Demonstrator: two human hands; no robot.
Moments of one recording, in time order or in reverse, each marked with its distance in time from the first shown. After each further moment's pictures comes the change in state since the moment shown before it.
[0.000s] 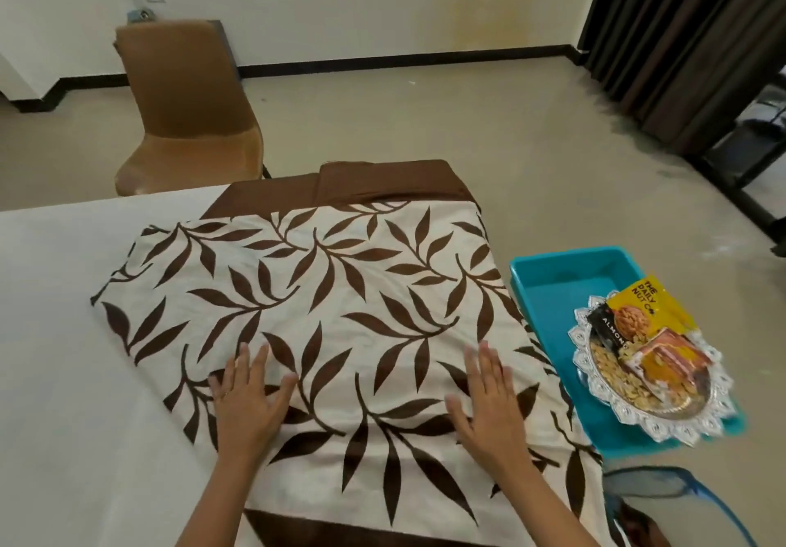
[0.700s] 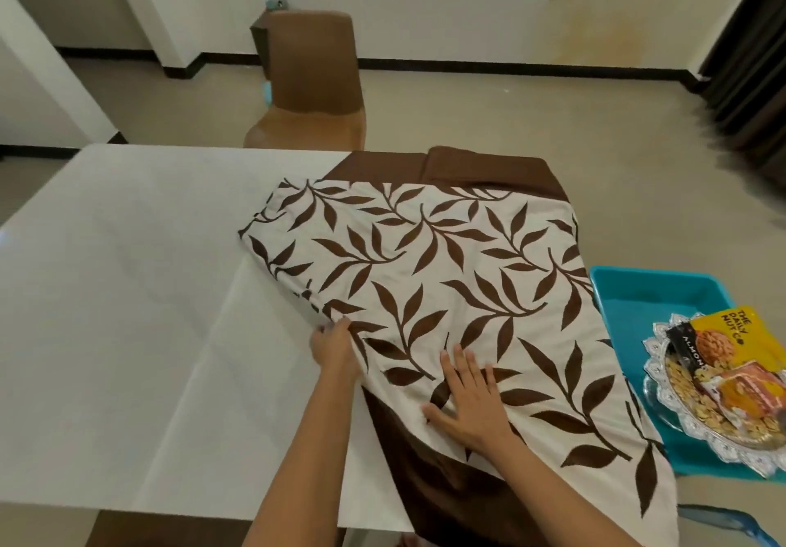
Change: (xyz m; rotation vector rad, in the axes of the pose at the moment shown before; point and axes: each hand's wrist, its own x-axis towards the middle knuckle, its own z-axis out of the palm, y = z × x) left_hand -0.049 0.022 -0.055 -1.415 0.273 -0.887; right_hand -0.050 -0.094 0.052 -0.119 -0.339 -0.321
